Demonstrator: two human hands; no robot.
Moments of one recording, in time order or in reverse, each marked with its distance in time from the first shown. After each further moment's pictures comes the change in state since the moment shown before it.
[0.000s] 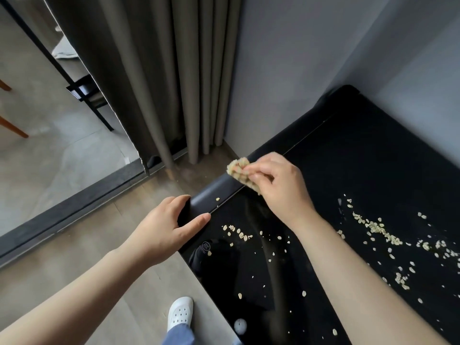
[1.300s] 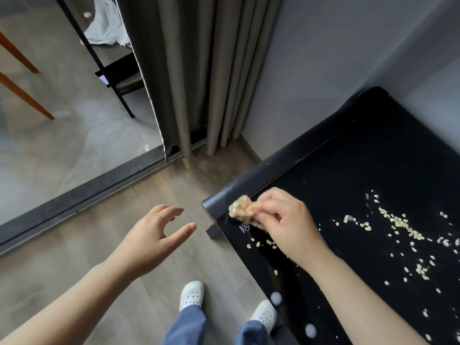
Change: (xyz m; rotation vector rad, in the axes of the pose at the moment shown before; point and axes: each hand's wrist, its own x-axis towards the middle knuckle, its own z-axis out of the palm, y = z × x) left_hand -0.068 -0.080 -0.028 -0.009 0.064 -0.031; right_hand -0.072 -0.047 0.042 0.003 -0.201 -0.011
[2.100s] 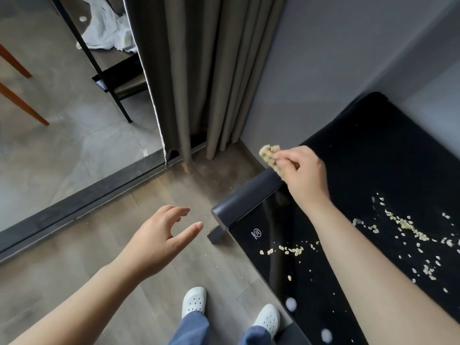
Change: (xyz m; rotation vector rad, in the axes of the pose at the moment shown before) left_hand 0.013 -0.005 -0.015 -0.017 -0.010 0.022; right_hand 0.082 0.015 -0.013 -0.109 0.352 0.122
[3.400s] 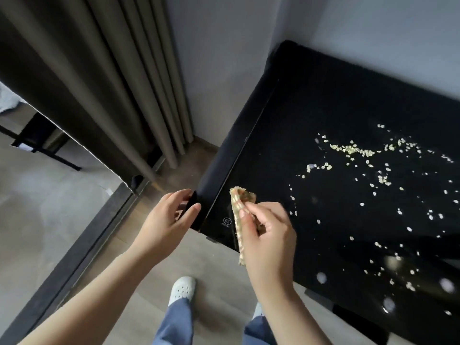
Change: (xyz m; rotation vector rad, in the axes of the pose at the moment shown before) left_hand 0.061 0.052 0.018 -0.014 -0.155 0.215; right_hand -0.156 -0.050 0.029 0.116 0.595 0.344
